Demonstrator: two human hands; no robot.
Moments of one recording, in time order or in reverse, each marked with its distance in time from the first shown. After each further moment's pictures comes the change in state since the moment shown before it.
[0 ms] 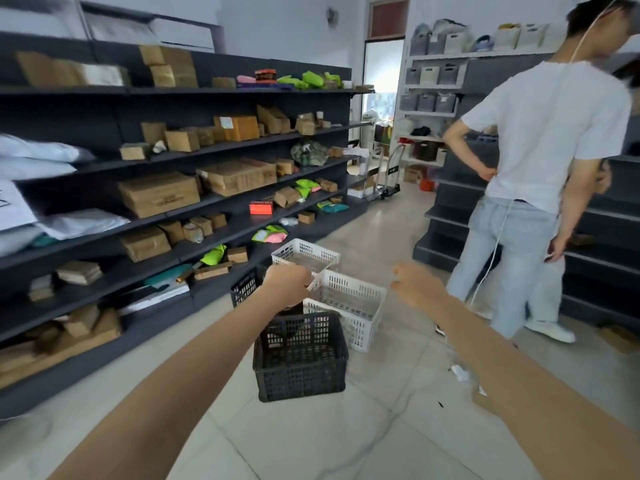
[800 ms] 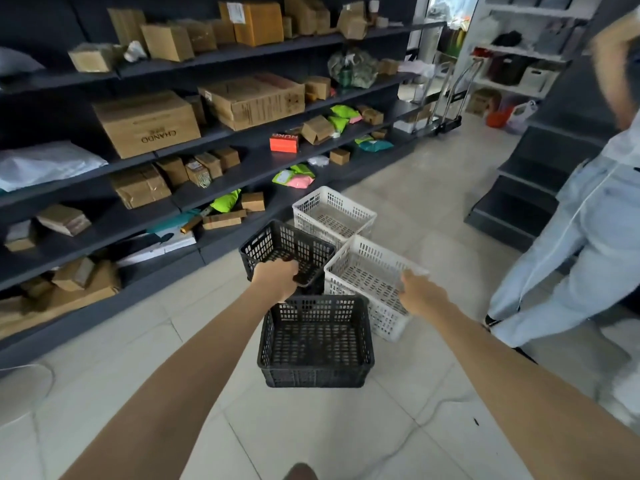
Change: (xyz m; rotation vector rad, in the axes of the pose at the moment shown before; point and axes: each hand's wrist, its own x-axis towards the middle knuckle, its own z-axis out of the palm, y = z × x) left_hand 0.327 -0.158 0.176 -0.146 -0.275 -0.234; right_hand 0.361 -0.022 0.158 -0.131 -0.301 -0.013
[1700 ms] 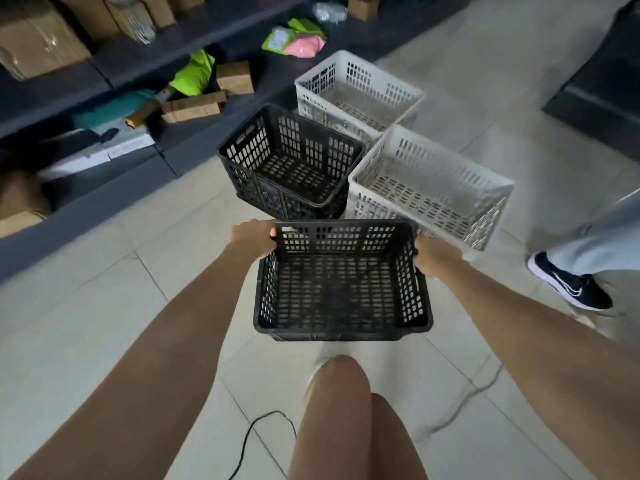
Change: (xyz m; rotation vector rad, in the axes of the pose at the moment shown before) left_hand 0.280 -0.129 0.346 -0.025 -0.192 -0.172; right_hand 0.318 0.013 0.364 -0.162 -0.280 0.061
